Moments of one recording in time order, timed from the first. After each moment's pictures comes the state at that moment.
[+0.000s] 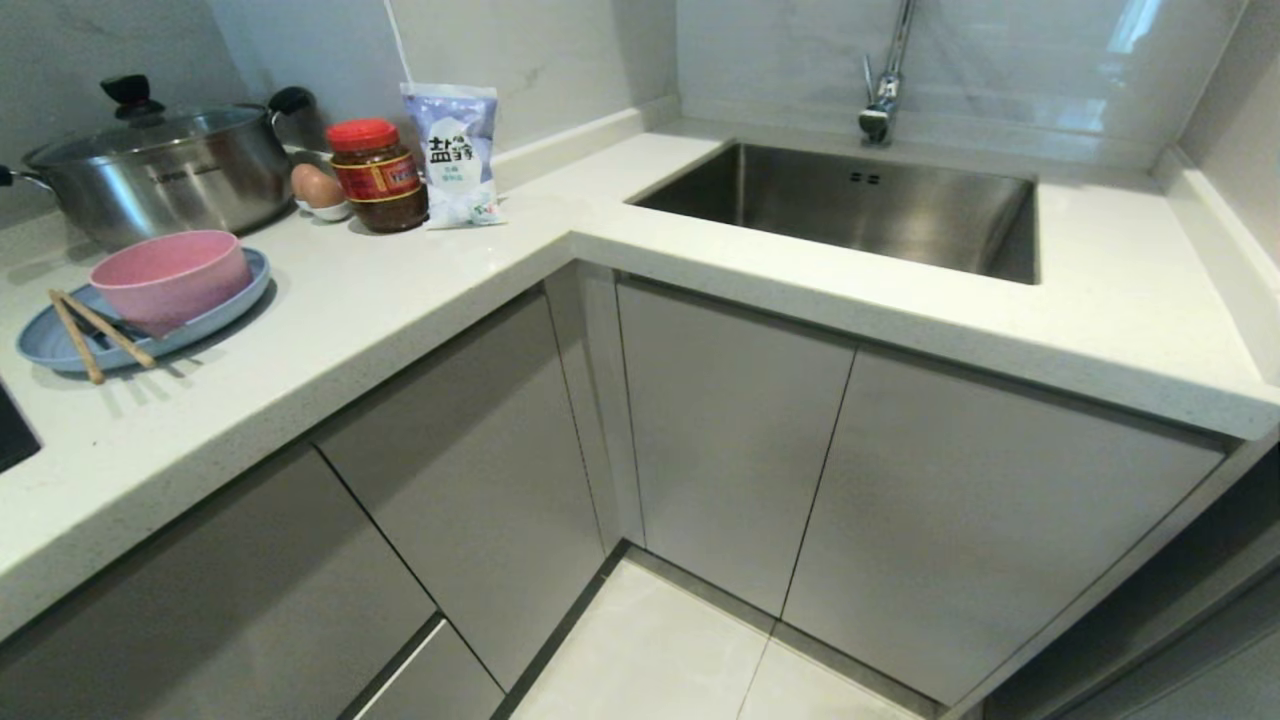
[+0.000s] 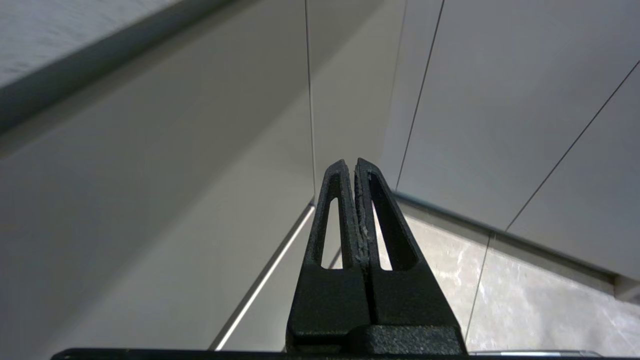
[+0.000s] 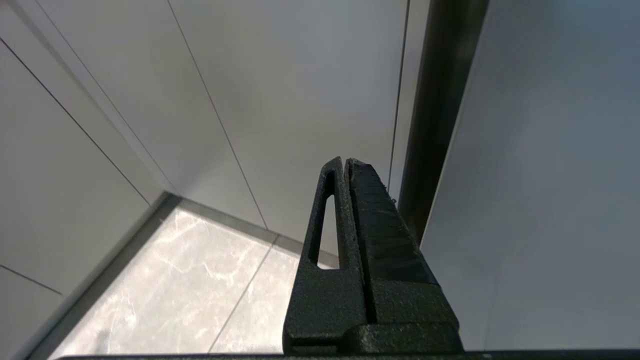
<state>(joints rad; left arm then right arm) 0.01 0.00 0.00 0.00 -0.01 0.05 -0.01 0.00 0.00 -0.01 -0.05 0.09</state>
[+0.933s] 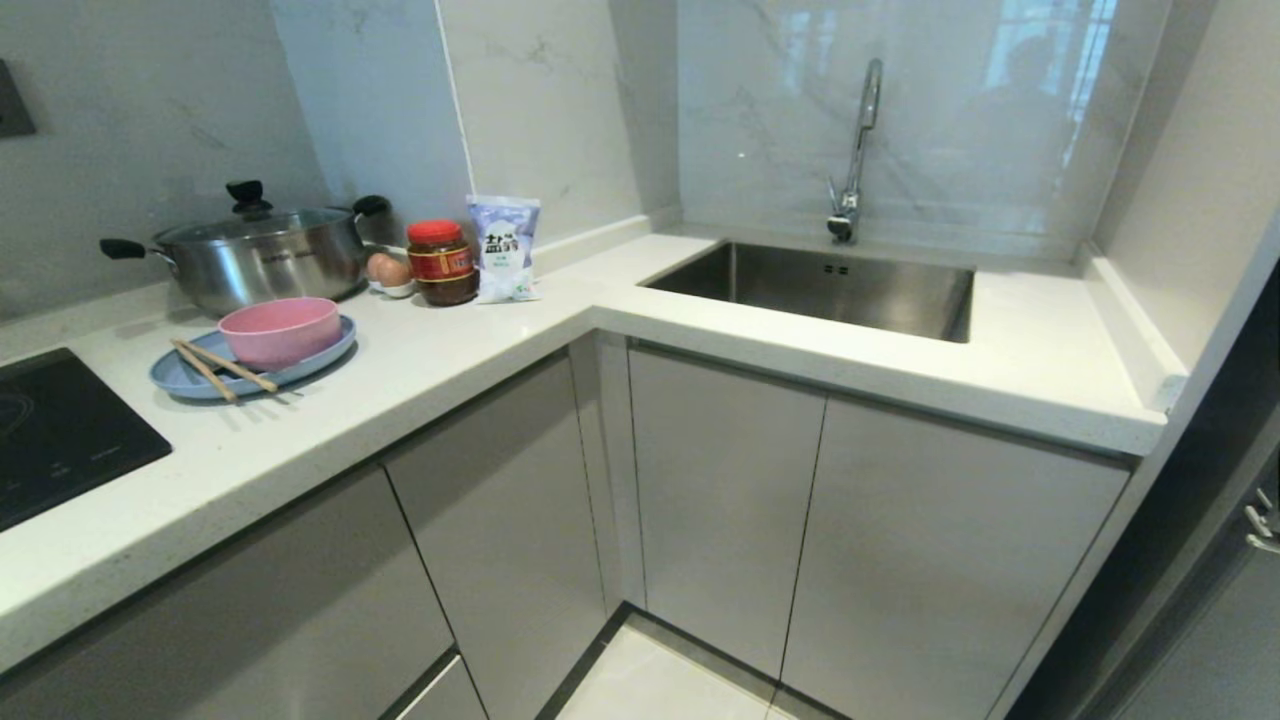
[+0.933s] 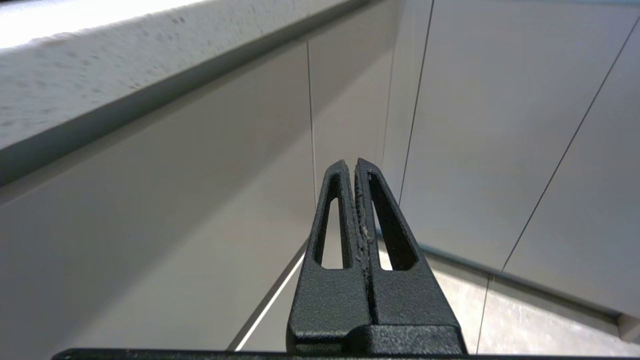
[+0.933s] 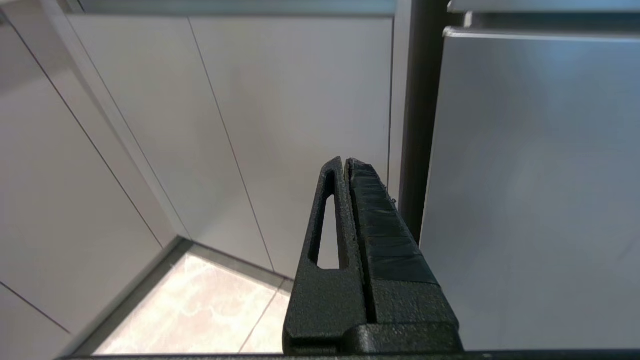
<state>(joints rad) 0.00 0.00 0.00 0.01 -0.01 0.06 -0.01 0.00 0.00 -0.01 -0.05 0.09</state>
